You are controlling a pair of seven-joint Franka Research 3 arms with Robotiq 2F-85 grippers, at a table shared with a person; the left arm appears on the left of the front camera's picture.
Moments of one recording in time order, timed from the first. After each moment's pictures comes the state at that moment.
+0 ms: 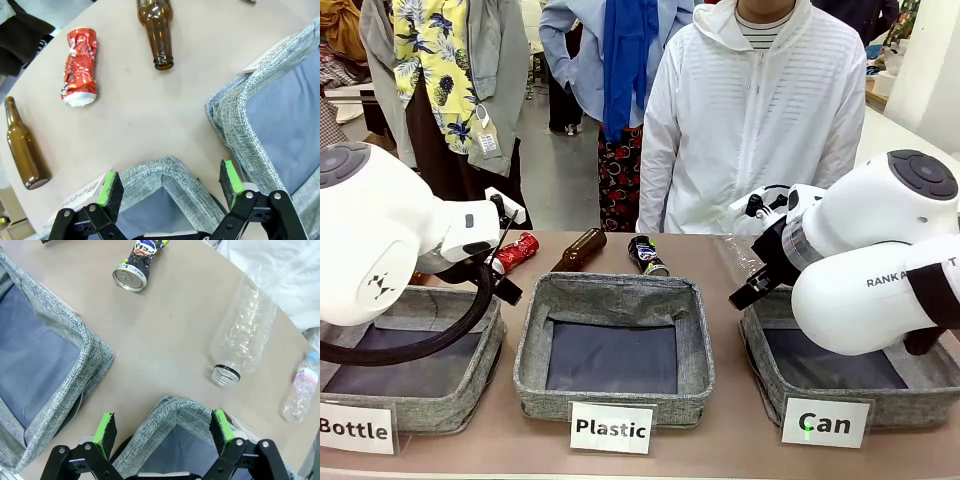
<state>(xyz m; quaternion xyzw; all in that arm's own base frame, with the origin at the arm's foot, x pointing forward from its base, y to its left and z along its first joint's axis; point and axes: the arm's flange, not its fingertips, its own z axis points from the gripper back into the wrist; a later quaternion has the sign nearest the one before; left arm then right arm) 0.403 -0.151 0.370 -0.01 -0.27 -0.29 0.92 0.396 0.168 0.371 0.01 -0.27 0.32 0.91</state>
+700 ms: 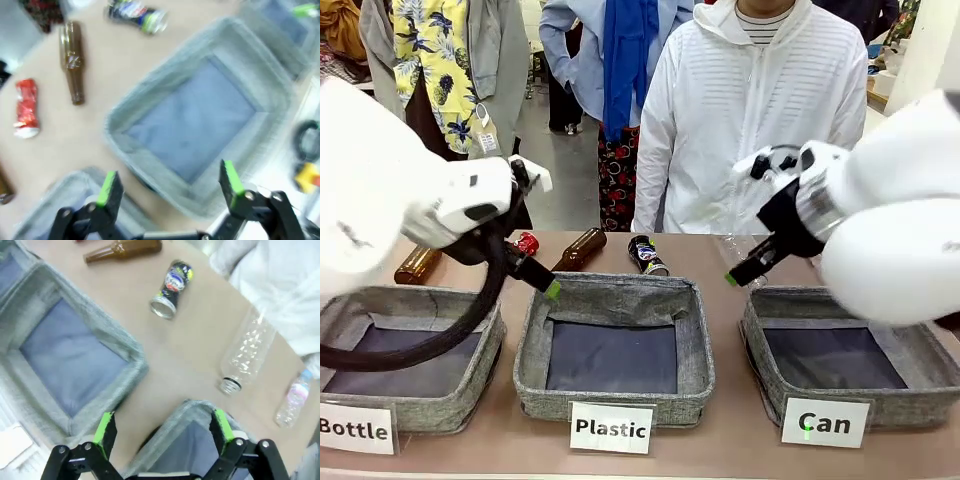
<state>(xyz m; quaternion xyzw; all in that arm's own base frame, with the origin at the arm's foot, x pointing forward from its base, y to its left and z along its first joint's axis) 0.337 -0.204 0.463 -0.16 -0.25 -0.35 0.89 0.358 0.179 0.458 0.07 -0.30 0.35 0.89</state>
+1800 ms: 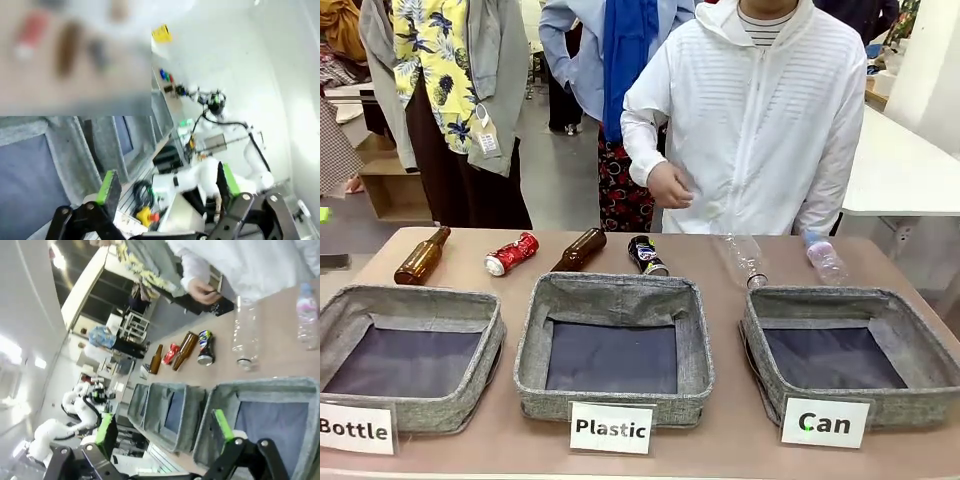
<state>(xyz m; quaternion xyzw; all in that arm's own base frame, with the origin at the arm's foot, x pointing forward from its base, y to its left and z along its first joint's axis) 0.328 0.108 0.412 -0.62 -0.22 -0.02 0.75 0.318 -0.156 0.459 0.55 -0.32 -0.04 0.77</state>
